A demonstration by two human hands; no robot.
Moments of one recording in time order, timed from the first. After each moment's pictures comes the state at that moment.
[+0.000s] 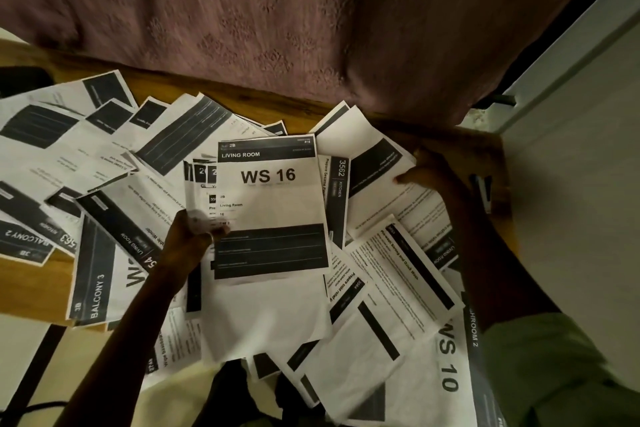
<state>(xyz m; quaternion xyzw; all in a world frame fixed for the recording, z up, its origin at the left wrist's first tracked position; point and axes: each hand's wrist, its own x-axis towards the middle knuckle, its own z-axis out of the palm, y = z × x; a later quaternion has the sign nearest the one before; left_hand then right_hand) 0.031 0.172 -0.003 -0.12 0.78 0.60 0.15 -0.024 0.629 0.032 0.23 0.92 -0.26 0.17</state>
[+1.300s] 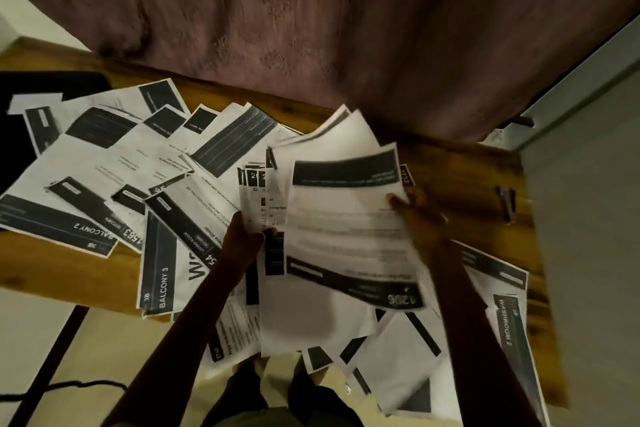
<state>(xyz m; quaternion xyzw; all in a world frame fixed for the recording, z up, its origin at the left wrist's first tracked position) 0.030 0.154 0.002 -0.18 0.75 0.61 0.20 0.061 0.461 0.074 0.29 0.78 -0.55 0.03</state>
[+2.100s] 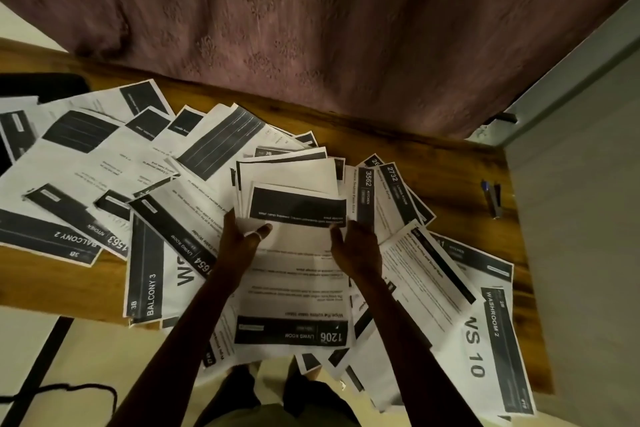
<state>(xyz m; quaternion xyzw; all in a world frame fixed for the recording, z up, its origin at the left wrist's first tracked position) 0.032 0.167 -0.003 -0.16 0.75 0.62 0.16 0.077 0.382 -0.009 0.26 0.93 -0.24 0.08</state>
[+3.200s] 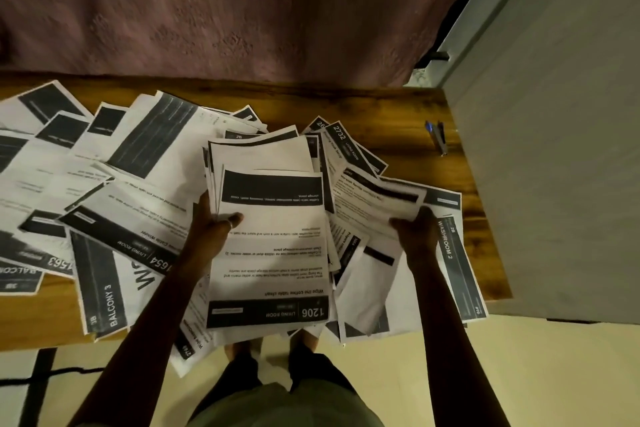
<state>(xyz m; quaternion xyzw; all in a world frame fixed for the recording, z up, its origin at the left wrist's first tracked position) 0.030 0.189 -0.007 -0.06 0.80 0.55 0.23 0.190 0.509 0.004 0.51 0.76 -0.38 -0.12</state>
